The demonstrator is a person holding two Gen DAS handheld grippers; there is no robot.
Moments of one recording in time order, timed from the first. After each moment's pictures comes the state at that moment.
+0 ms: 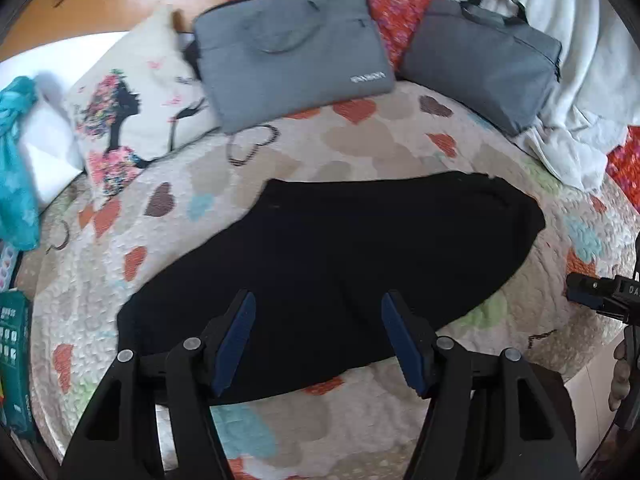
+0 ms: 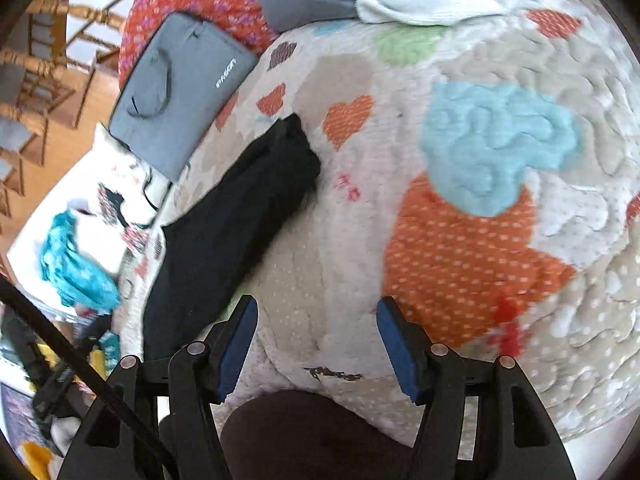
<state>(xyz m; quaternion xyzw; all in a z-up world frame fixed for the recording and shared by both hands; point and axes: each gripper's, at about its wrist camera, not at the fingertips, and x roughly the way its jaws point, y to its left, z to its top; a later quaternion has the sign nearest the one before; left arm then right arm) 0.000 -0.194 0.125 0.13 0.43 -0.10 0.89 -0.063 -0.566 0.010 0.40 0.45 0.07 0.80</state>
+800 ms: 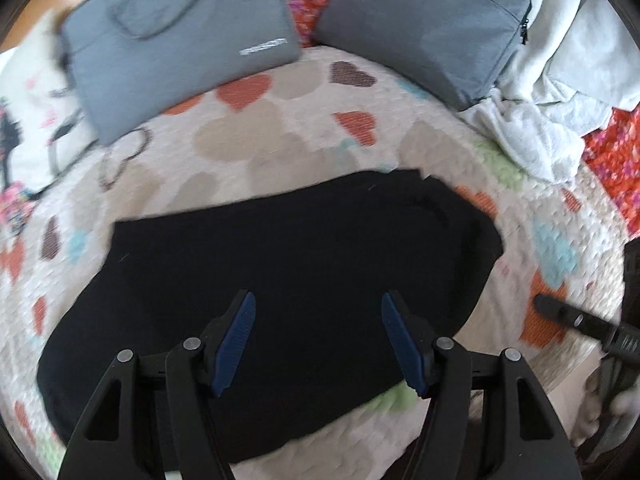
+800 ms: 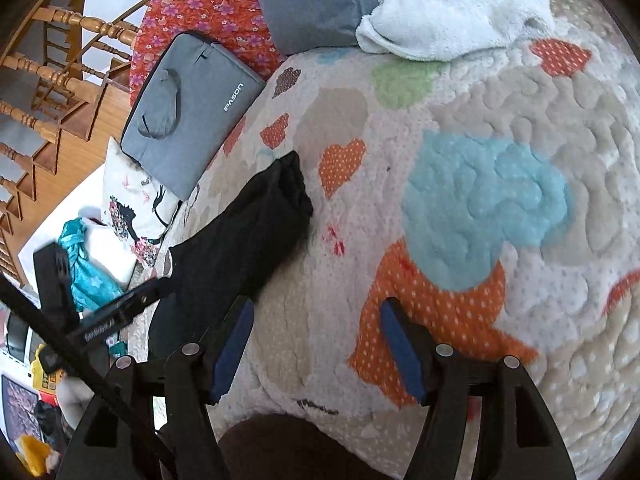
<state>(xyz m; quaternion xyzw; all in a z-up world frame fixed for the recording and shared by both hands) 0.078 -0.308 0.087 0.13 0.49 -0.21 0.83 -0.048 -0.588 0.015 0.39 0.42 0.08 0.82</state>
